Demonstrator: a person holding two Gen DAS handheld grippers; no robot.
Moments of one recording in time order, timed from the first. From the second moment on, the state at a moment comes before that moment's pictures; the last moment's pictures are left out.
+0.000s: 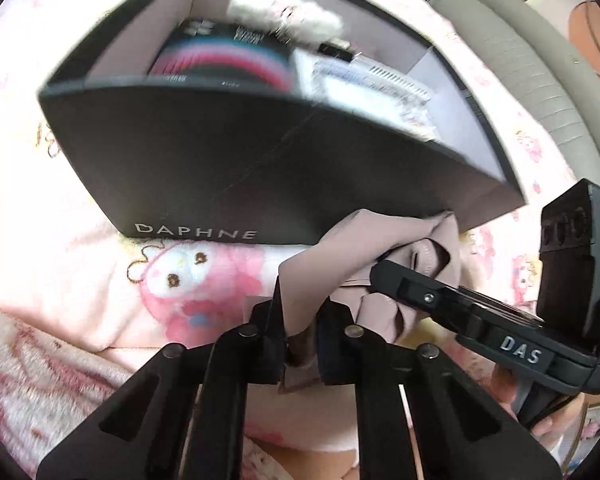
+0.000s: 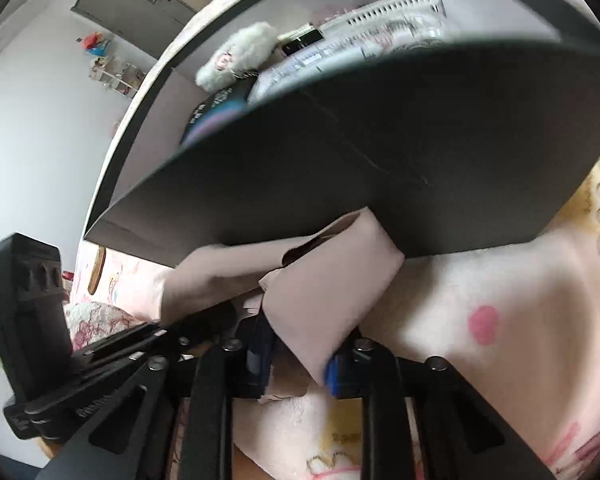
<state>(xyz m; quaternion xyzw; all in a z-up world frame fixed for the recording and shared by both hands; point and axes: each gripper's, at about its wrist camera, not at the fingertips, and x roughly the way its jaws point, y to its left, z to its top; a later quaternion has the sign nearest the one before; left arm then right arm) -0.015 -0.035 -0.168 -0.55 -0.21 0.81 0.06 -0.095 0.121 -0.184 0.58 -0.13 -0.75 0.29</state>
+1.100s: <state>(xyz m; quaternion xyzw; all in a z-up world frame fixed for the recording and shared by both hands) -0.183 -0.049 -0.041 -0.43 -0.19 0.86 0.17 -0.197 0.100 -0.036 0.46 -0.09 -0.81 0.35</state>
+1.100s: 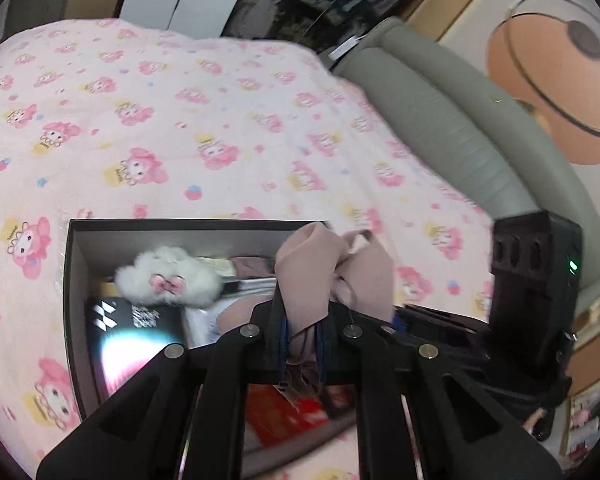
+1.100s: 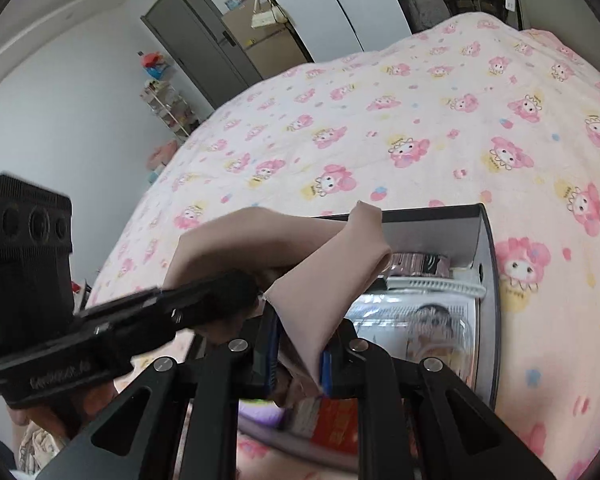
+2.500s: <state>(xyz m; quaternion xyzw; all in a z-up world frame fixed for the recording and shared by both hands) -0.168 -0.048 -0.114 -0.51 -0.18 0.84 0.09 -0.208 0.116 -0.101 0.54 -0.03 -0.81 0.21</state>
